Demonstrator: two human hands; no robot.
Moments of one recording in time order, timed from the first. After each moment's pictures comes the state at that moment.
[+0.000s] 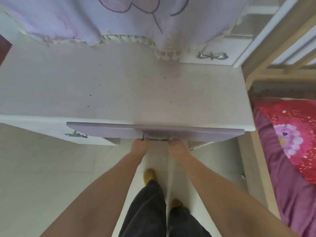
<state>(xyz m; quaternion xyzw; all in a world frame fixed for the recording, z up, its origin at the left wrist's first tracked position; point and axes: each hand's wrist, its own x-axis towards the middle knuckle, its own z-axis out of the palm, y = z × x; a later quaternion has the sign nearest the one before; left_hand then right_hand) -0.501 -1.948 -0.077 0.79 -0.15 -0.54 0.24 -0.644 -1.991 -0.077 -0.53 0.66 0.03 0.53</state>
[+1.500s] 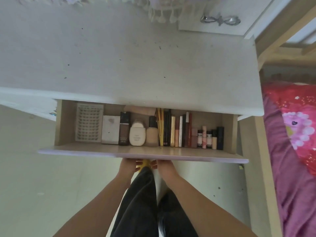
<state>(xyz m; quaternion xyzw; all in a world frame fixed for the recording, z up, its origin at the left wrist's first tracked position) -0.538 -1.851 -0.147 0.76 -0.03 -0.58 0.29 -0.665 -1.903 -0.134 -0.47 0.61 0.15 0.62</state>
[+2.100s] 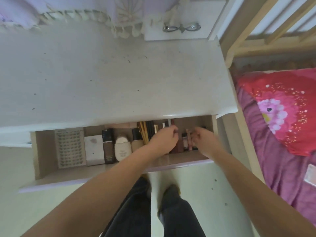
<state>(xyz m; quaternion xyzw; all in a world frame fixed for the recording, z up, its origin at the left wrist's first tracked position) -0.625 -2.002 -0.070 0.62 -0.60 -0.50 0.08 -0.794 -2.018 -0.077 -0.66 0.66 0.04 0.36</state>
